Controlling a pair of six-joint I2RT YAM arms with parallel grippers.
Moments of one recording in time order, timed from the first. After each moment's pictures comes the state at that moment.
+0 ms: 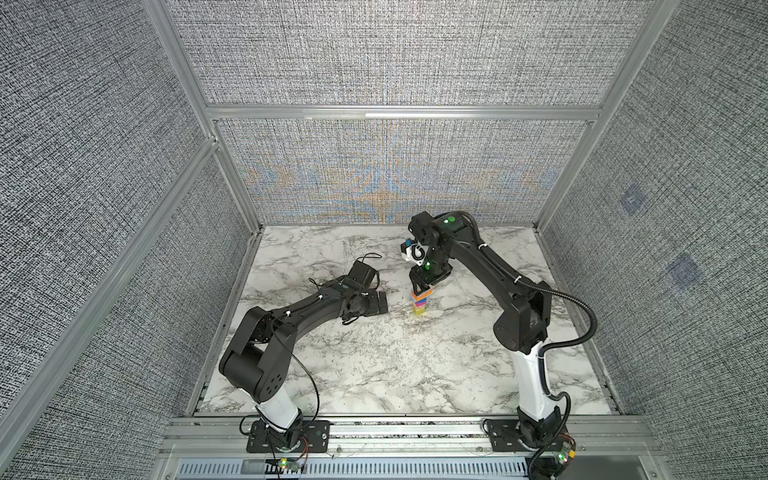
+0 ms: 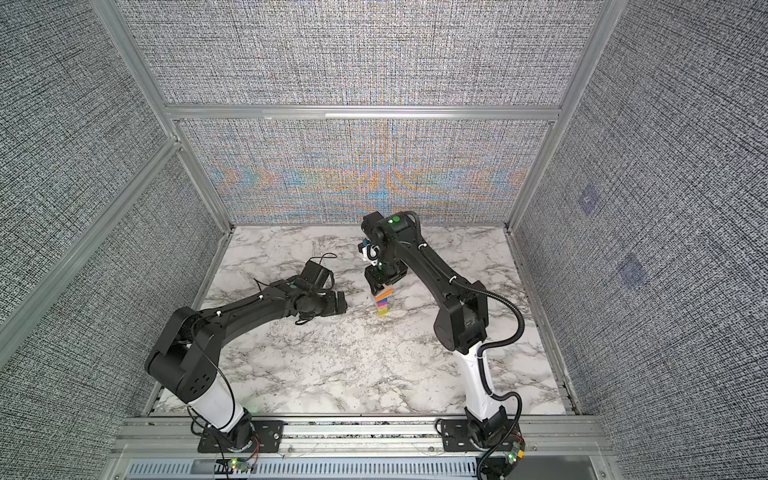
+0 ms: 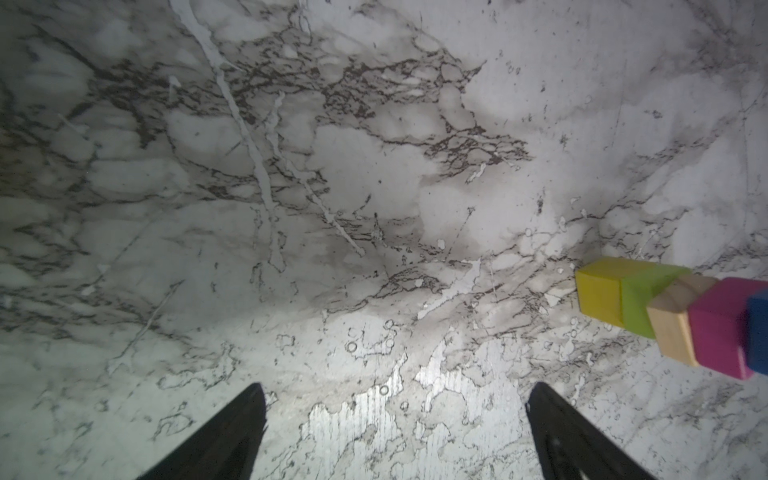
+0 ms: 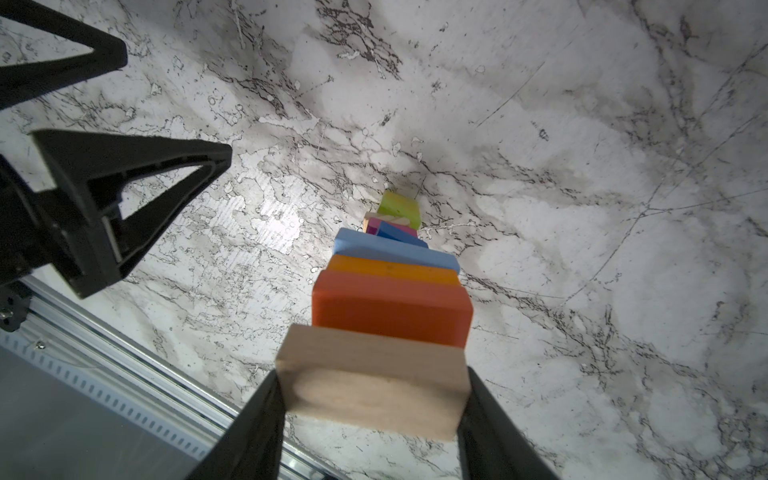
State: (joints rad) left arm -0.57 1.68 1.05 -0.47 0.05 -0.61; right arm 0.59 2.16 2.23 -1.54 -0.08 -0.09
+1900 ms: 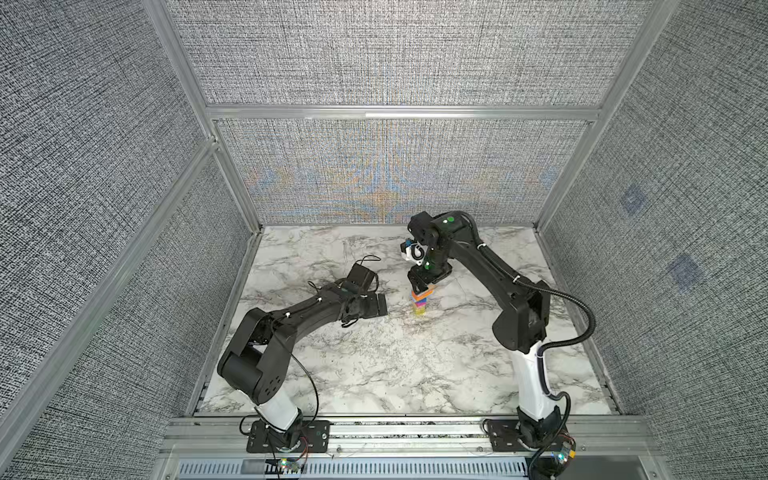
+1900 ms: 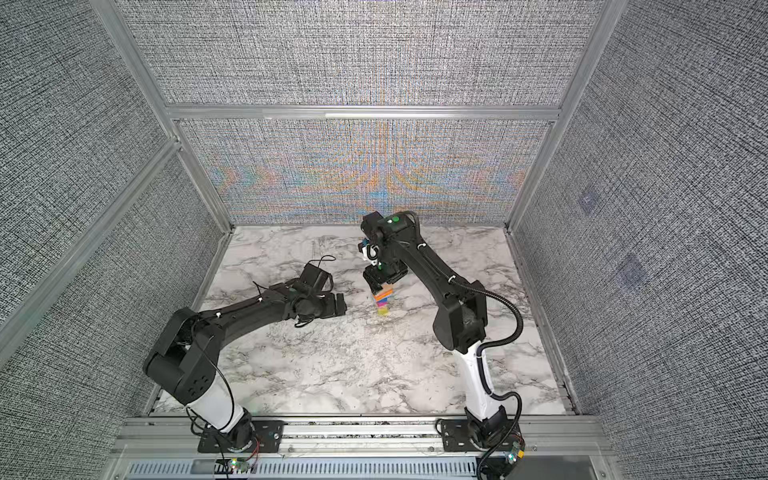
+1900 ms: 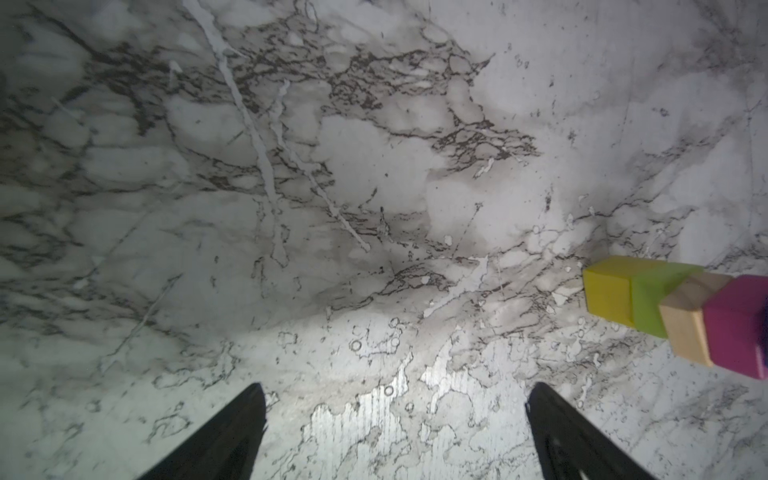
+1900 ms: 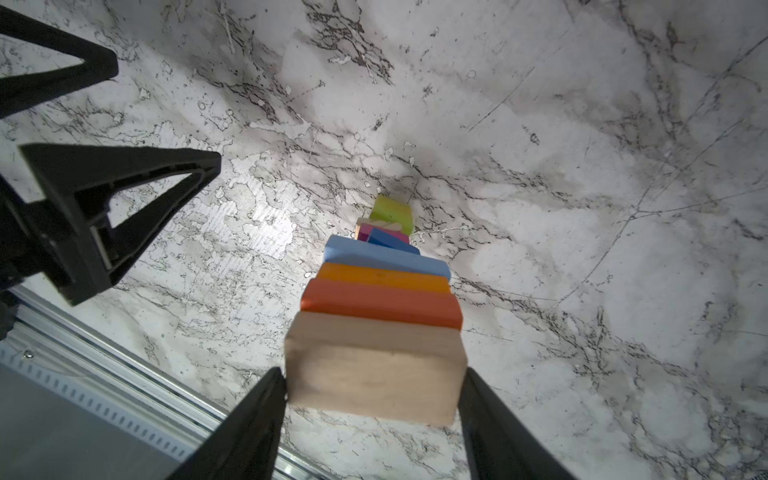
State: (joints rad) left arm -0.57 1.66 1.01 -0.43 0.05 -0.62; right arm 0.59 2.17 2.24 -1.54 -0.06 -0.09
